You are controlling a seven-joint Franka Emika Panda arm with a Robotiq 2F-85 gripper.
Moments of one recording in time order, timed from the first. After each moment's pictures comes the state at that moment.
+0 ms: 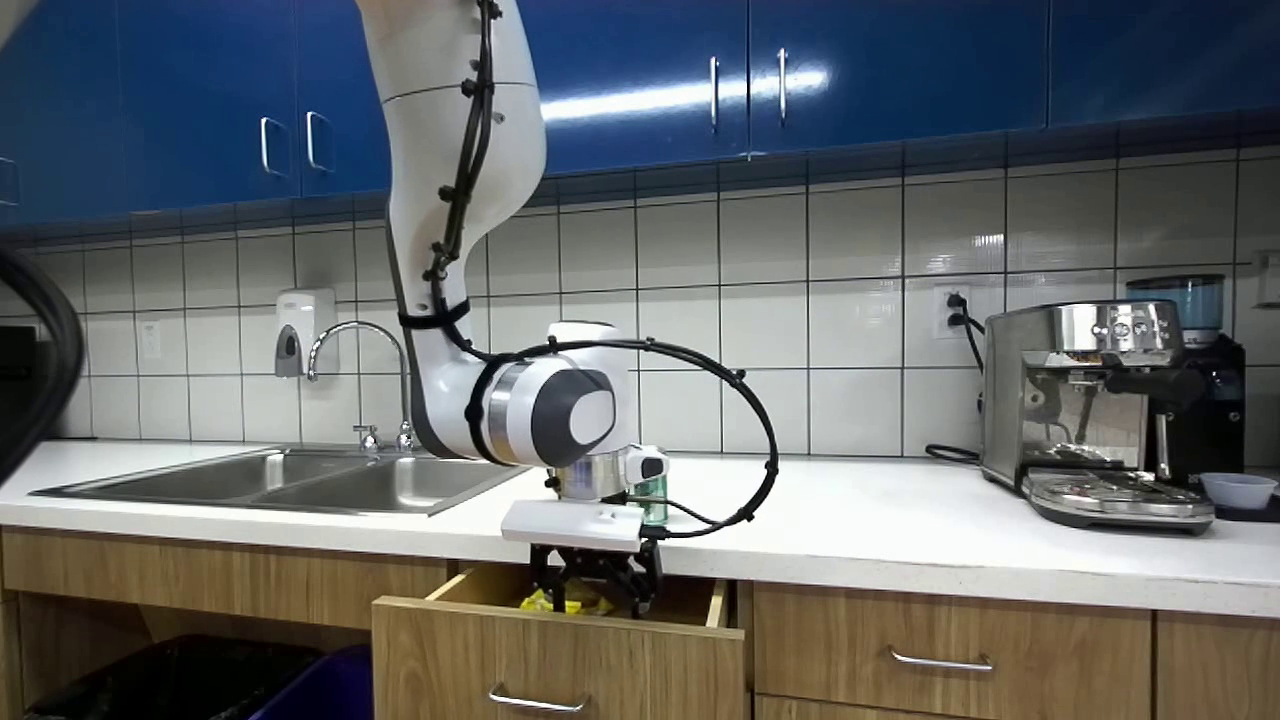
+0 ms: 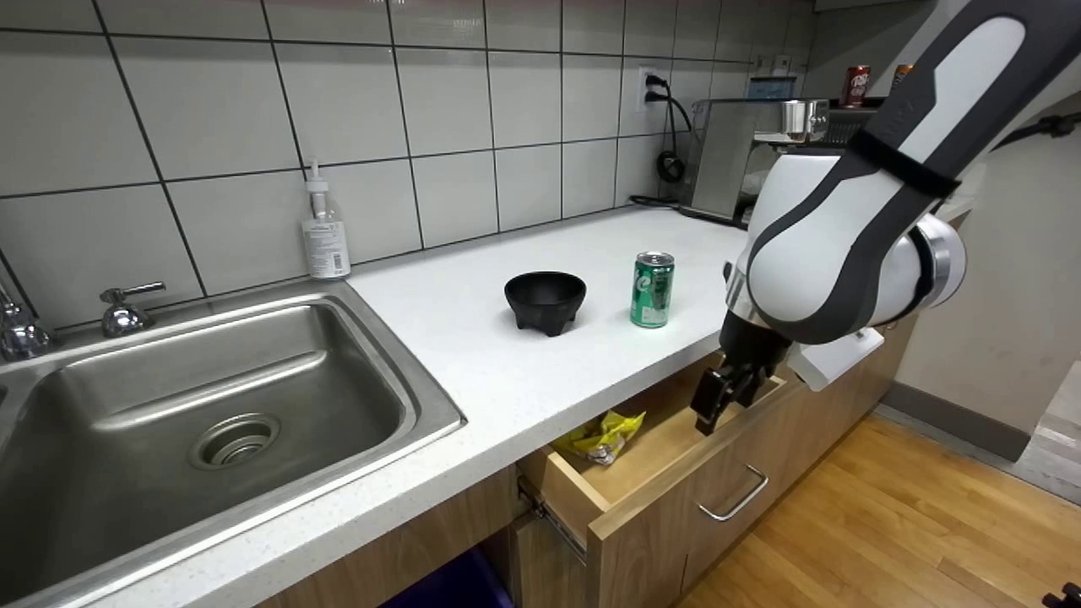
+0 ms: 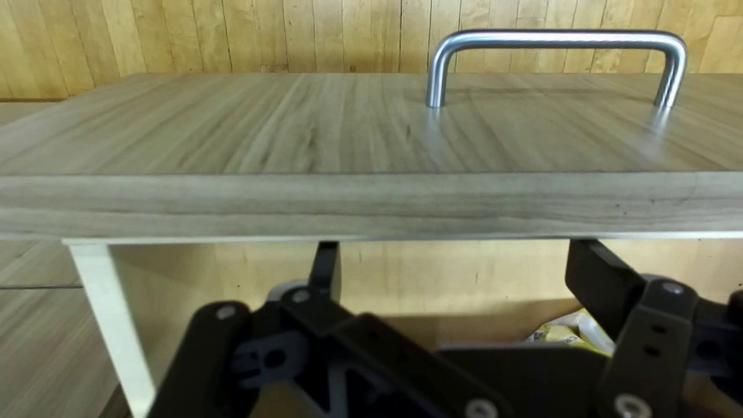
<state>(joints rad) -0.20 0.42 0.04 -2.36 0.06 2.90 -0.29</state>
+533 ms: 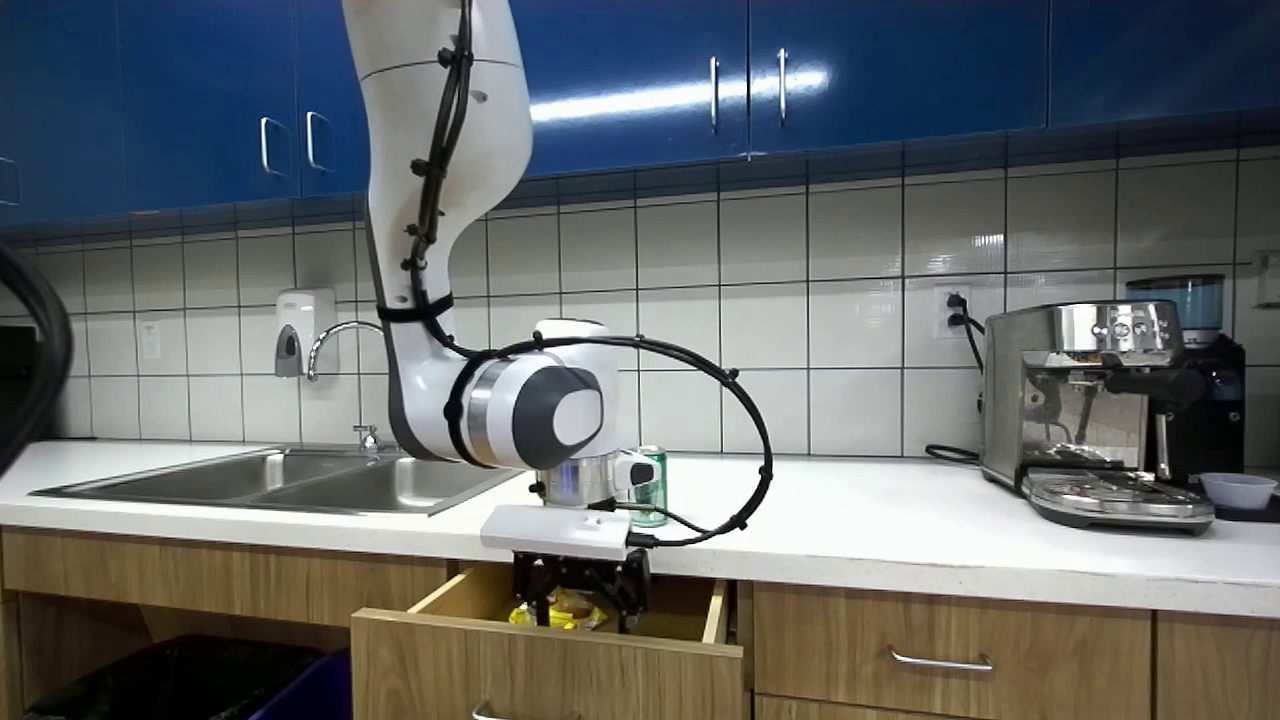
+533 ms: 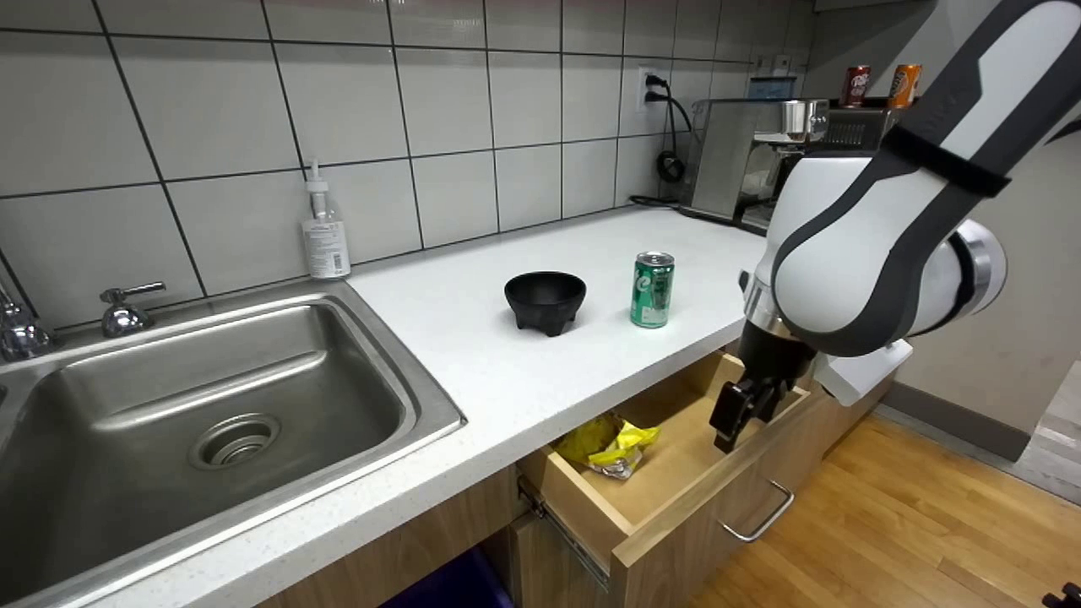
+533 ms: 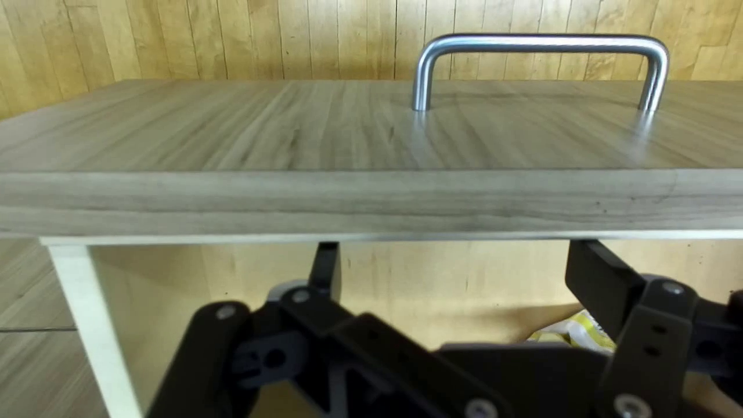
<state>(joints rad) -0.20 0.37 0.04 -2.44 0.07 2.90 -0.29</state>
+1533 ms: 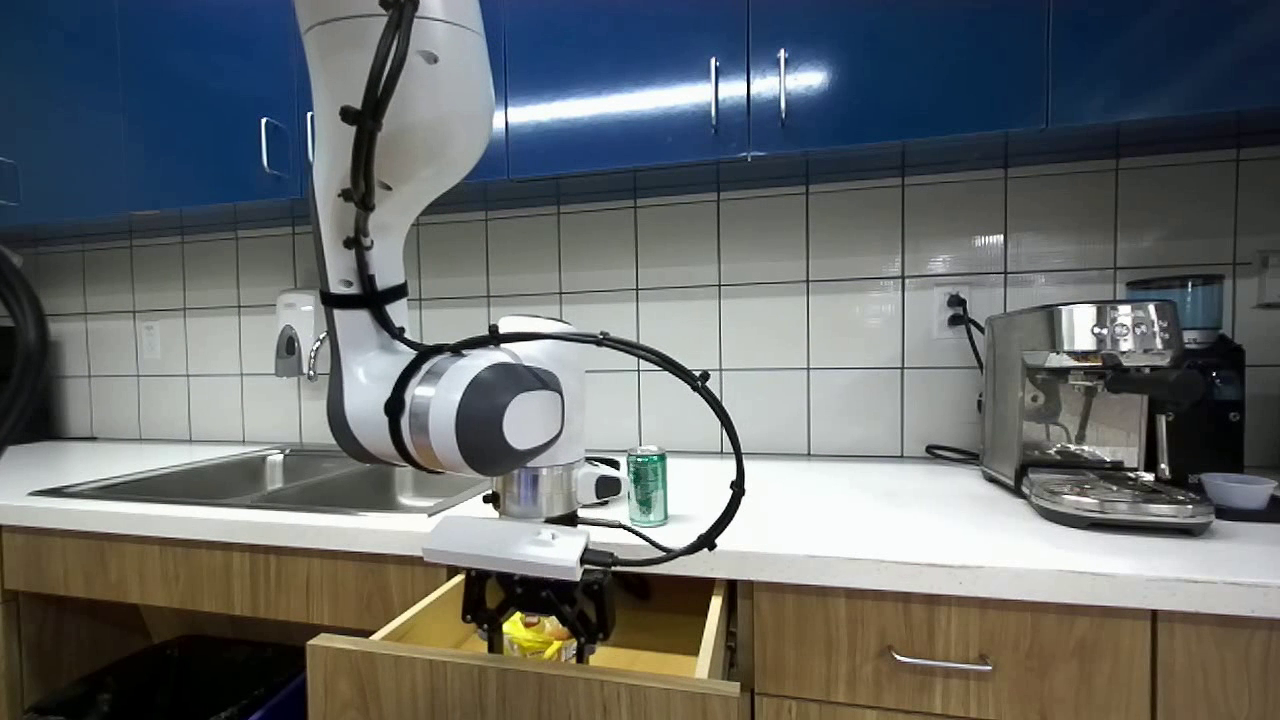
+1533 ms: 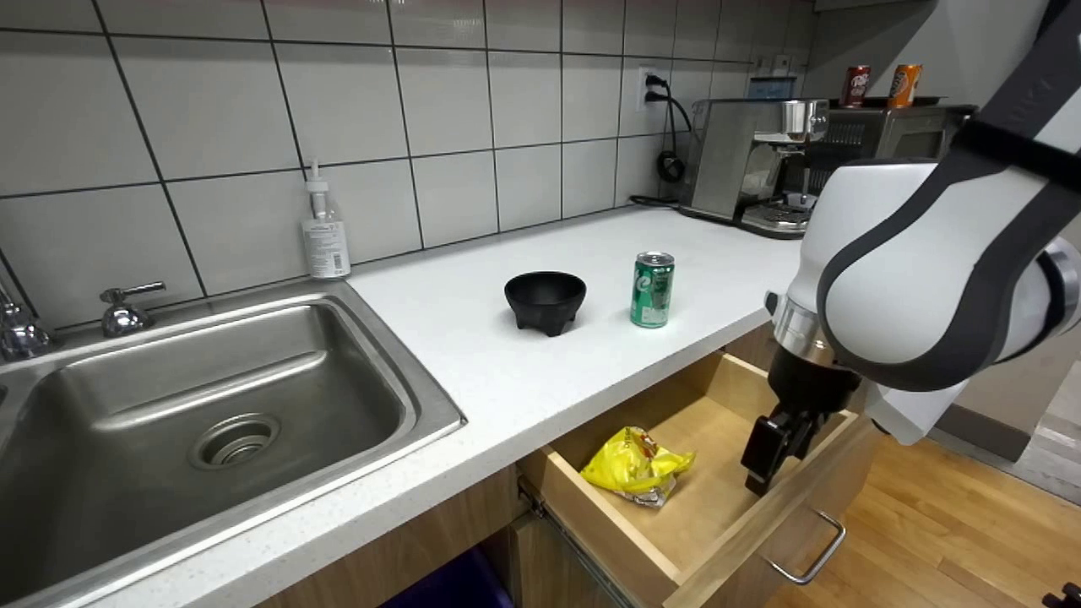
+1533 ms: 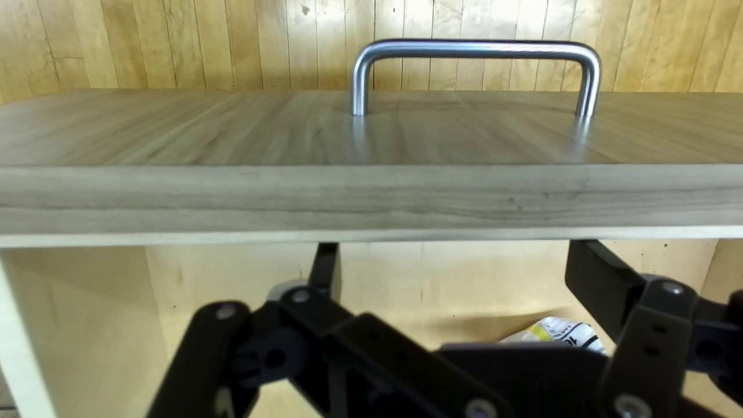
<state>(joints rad) -0.20 0.27 0.08 -2.59 0.10 2.91 -0.29</state>
